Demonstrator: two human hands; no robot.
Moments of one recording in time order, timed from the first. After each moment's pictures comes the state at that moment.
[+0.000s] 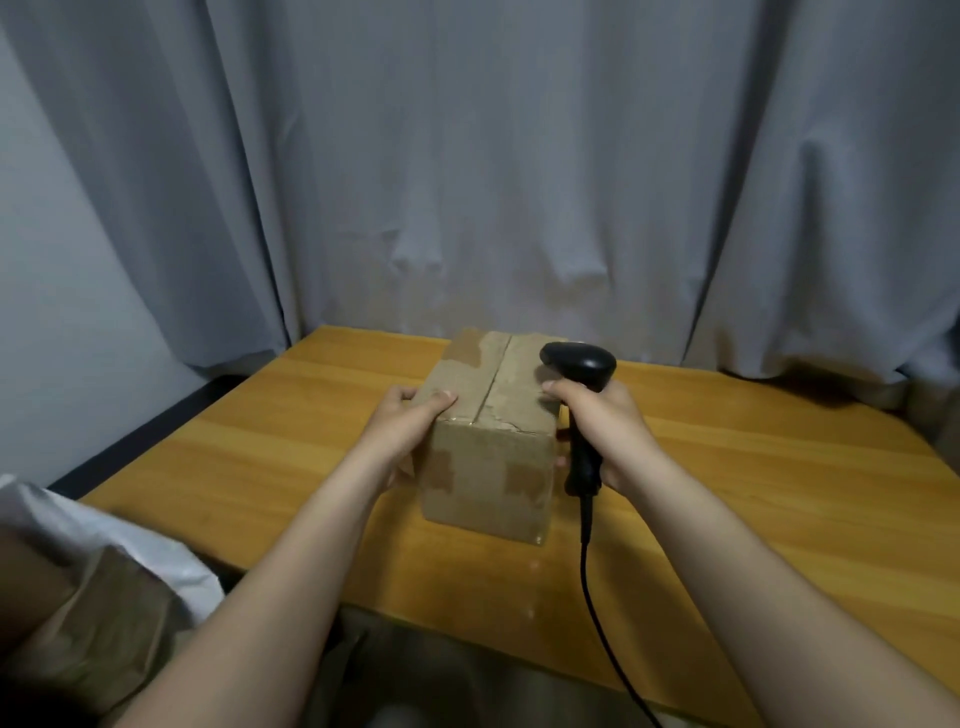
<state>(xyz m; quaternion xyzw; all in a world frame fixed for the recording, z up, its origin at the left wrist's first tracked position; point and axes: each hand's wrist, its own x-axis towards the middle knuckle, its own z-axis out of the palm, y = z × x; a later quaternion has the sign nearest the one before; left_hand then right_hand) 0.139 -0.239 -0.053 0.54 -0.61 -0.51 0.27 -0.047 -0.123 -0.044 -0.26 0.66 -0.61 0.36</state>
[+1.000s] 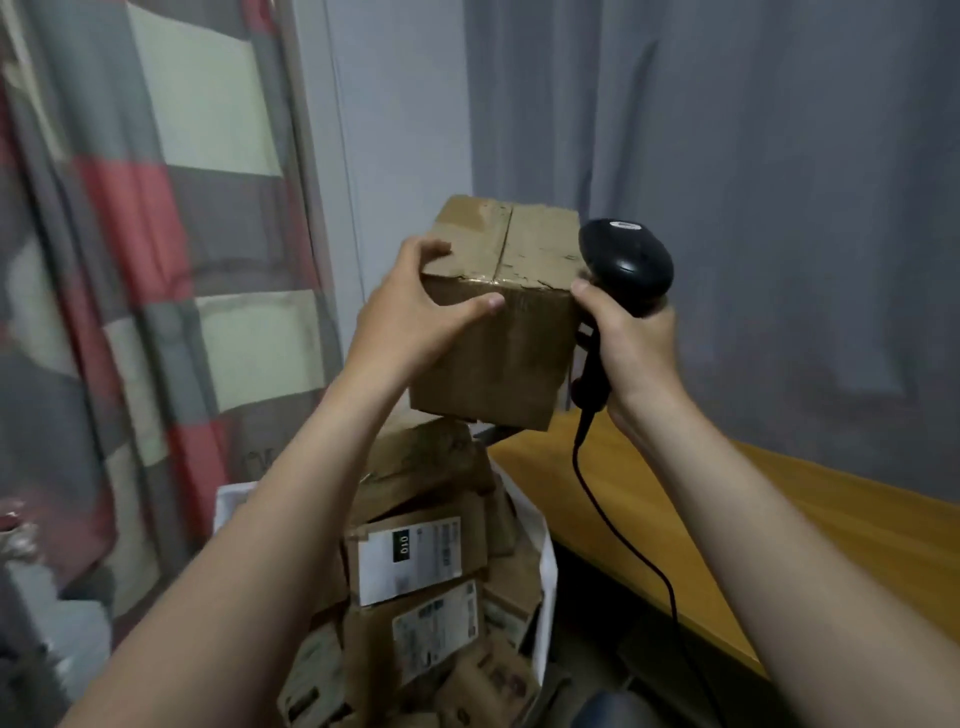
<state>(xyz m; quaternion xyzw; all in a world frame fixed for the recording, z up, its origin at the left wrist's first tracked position) 0.450 0.006 0.169 0.52 -0.66 -0.03 0.54 0.256 -0.013 0.134 -0.48 0.32 -0.73 0.36</state>
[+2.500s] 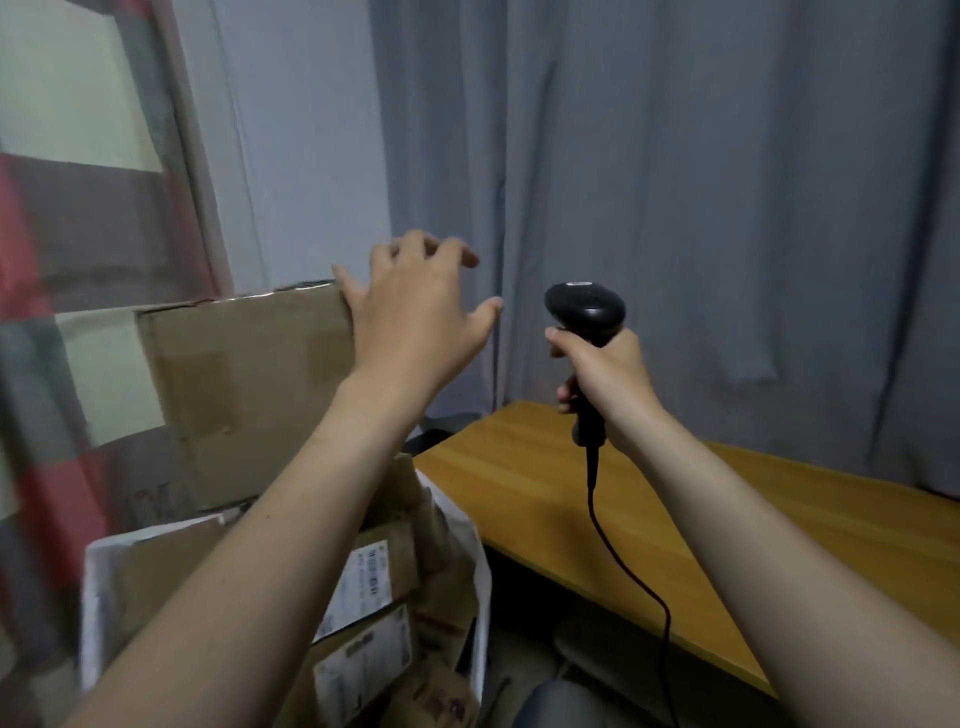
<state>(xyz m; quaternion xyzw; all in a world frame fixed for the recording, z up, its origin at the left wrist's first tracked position) 0.378 -0.007 0.177 0.54 -0.71 0.22 0.39 0.198 -0.022 0.118 -0.49 0.50 -0.64 0.32</state>
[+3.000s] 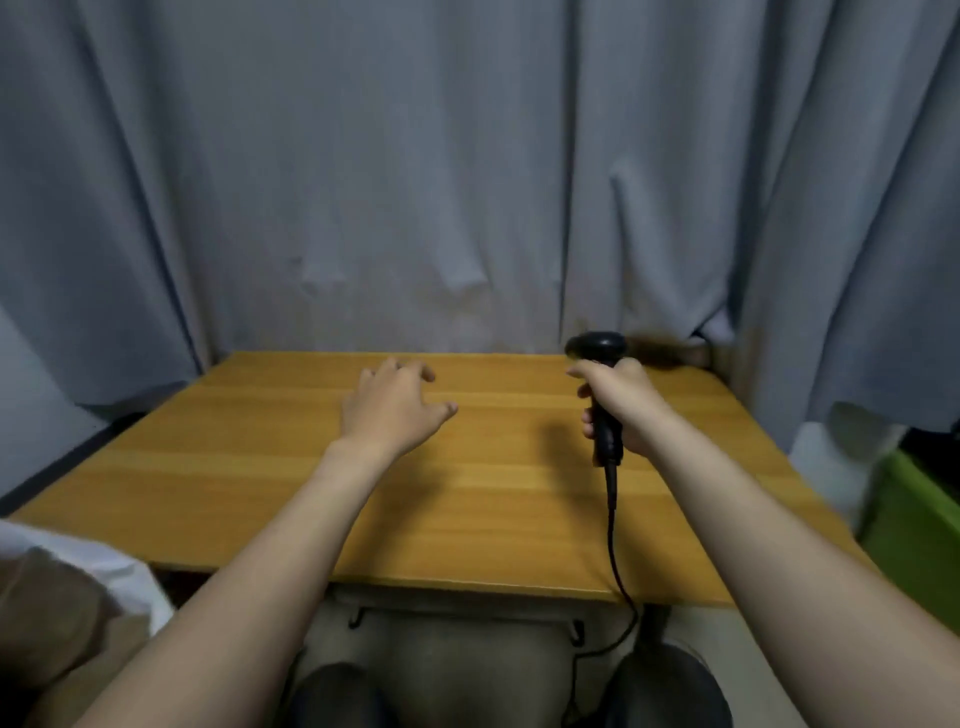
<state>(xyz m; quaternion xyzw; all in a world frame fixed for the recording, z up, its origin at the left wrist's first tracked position) 0.092 -0.108 -0.004 0.43 -0.88 -0.09 0.17 -0.102 0.051 -0.001 -0.22 0.72 -0.60 0.27</state>
